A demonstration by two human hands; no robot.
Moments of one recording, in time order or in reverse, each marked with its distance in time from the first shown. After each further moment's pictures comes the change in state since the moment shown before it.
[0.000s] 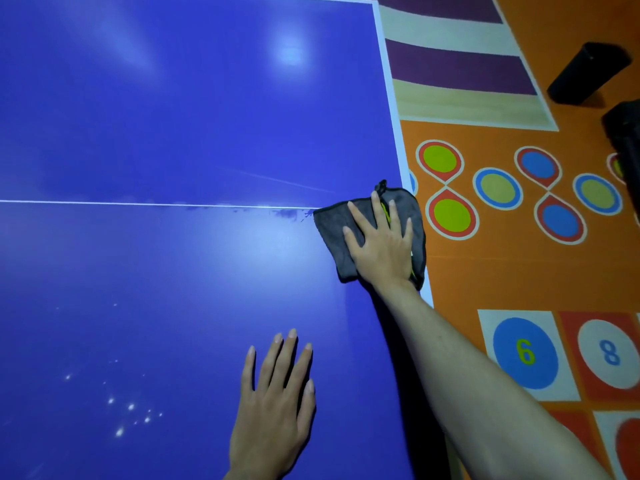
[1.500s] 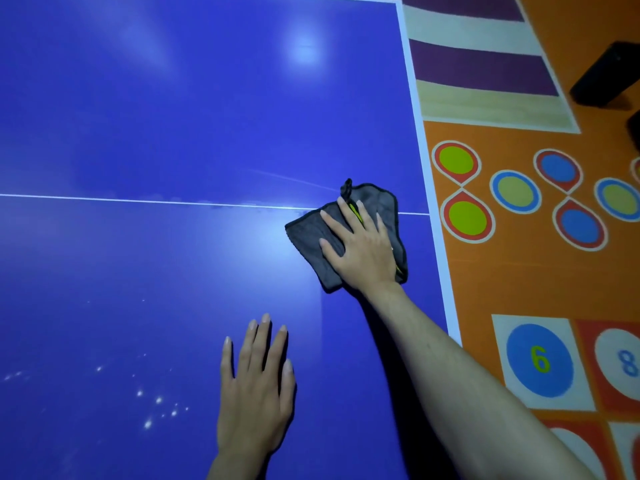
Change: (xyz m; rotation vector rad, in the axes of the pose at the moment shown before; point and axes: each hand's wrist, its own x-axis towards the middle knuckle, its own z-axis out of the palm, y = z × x) left_hand 0.007 -0.046 -0.015 0.009 0.046 -0.193; right_hand 0.002 -0.063 0.011 0.062 0.008 -0.265
